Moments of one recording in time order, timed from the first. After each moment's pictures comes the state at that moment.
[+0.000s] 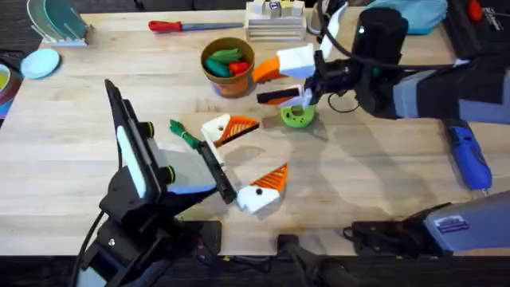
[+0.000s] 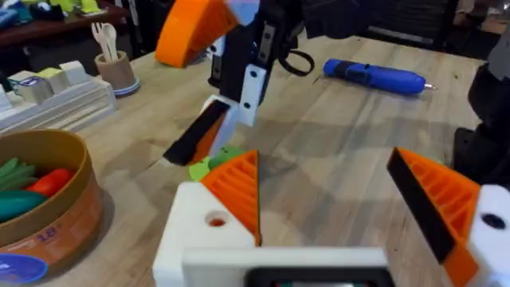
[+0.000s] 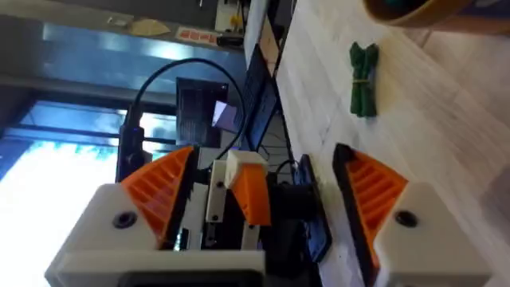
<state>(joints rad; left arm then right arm) -0.54 0.01 0.03 -0.11 0.49 0.00 0.34 1.67 0.74 0.63 -1.28 1.04</state>
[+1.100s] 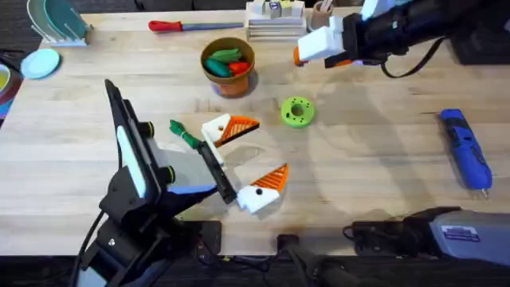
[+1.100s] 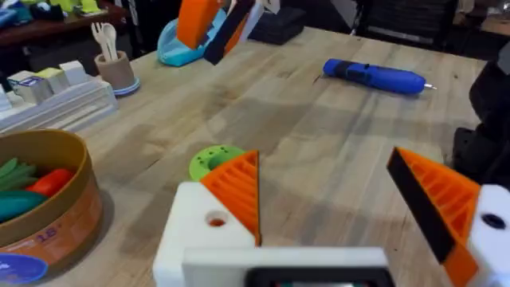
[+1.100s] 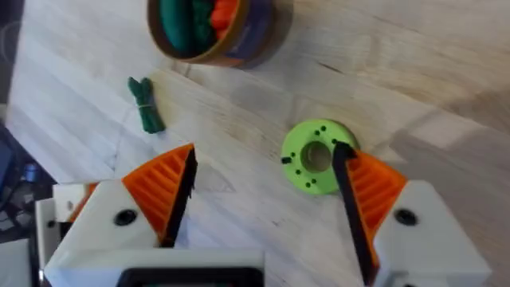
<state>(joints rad) -0.54 0.01 0.03 -0.11 0.49 0.00 0.25 1.47 1.26 -0.80 -0.52 0.13</state>
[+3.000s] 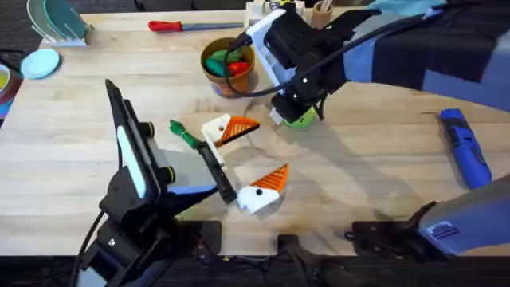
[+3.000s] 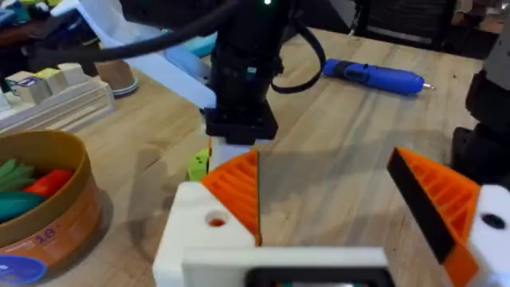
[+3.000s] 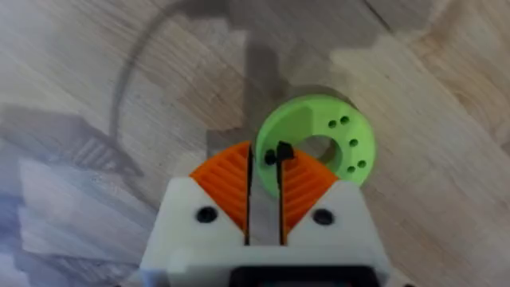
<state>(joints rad) -0.54 0.01 0.03 -0.11 0.49 0.00 0.67 1.78 1.26 -0.81 0.04 -0.03</state>
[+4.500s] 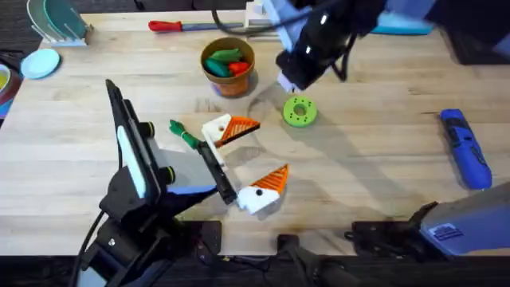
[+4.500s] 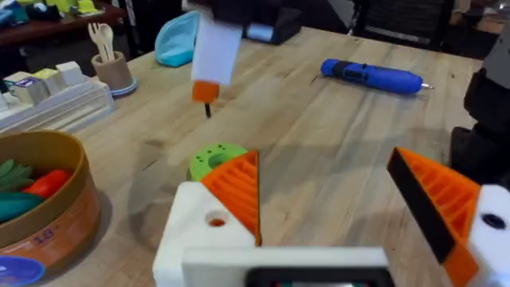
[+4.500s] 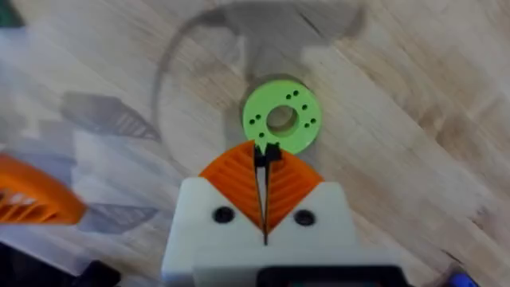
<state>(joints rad) -0.54 0.01 0.03 -0.11 0.49 0.00 0.67 1.73 1.65 -1.21 0.10 -0.03</state>
